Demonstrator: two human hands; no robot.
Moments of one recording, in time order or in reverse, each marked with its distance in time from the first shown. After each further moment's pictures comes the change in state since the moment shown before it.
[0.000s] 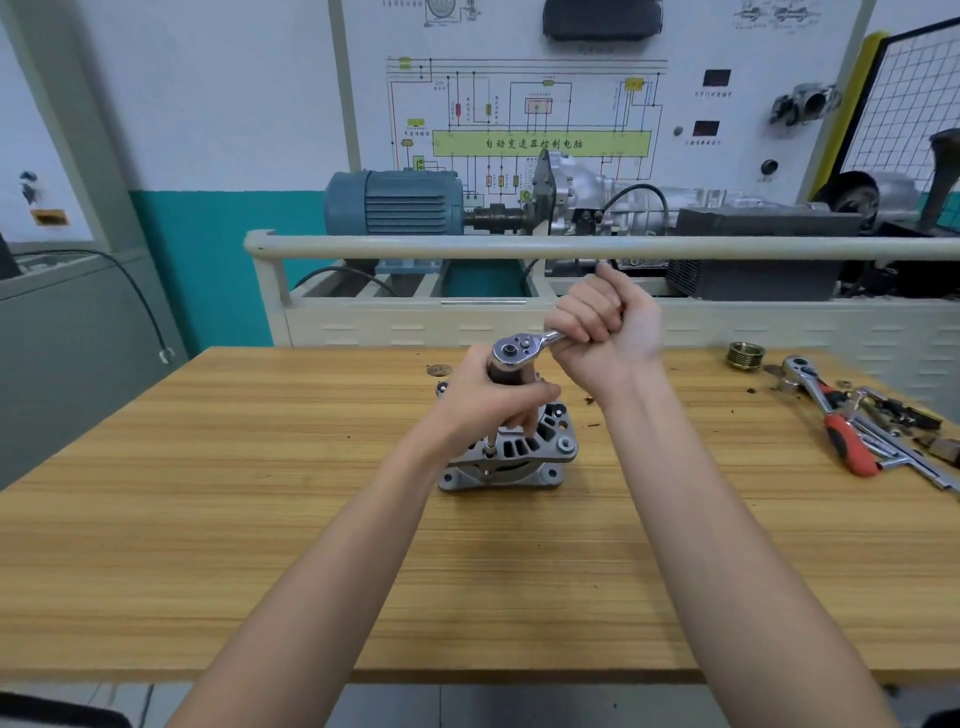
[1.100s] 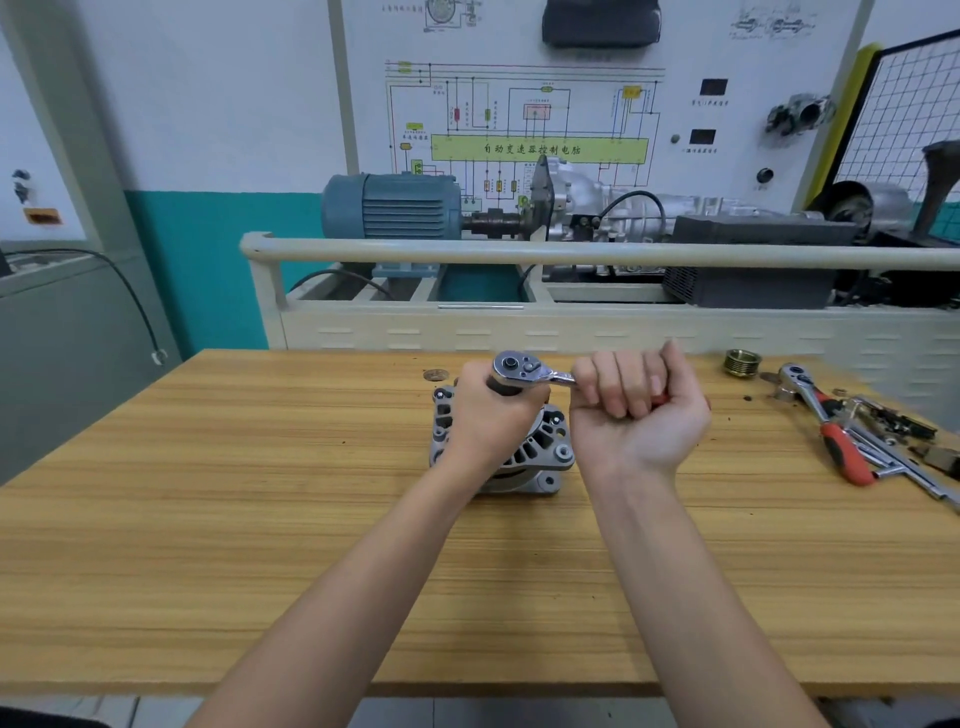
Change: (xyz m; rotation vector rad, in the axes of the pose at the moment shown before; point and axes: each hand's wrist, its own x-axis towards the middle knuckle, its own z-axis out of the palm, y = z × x) left_hand 0.004 -0.014 0.026 -0.060 0.358 0.073; right_hand -0.047 0.031 -0.014 0.033 0.056 -0.489
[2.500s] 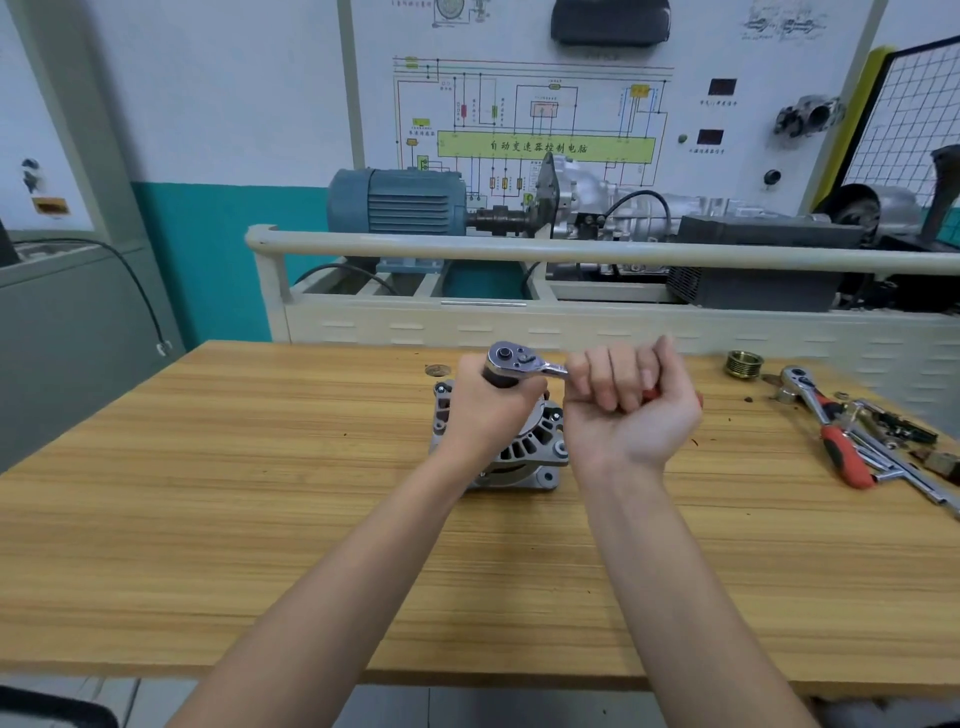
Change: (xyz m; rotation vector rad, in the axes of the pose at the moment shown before) left_hand 0.001 0.000 -0.002 0.018 0.031 -0.012; right_hand -0.002 0.004 0.003 -0.022 -0.001 -0.001
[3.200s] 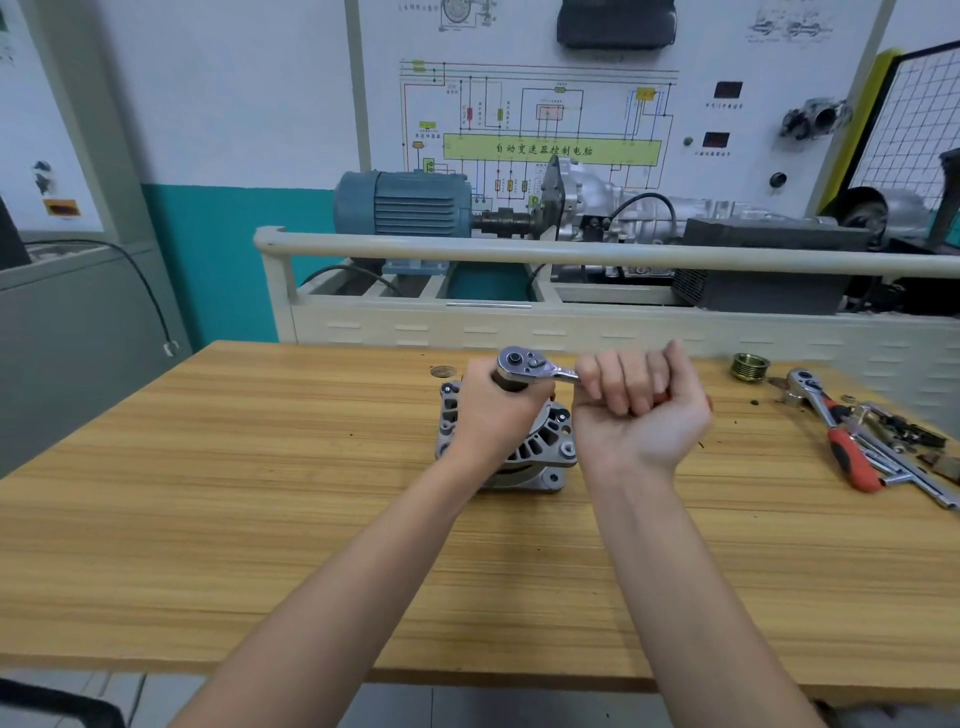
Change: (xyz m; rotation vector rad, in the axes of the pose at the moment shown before) left_hand -0.002 0.001 0.000 0.021 0.022 -0.001; right_hand -0.002 -0.001 -0.001 0.026 0.004 -0.004
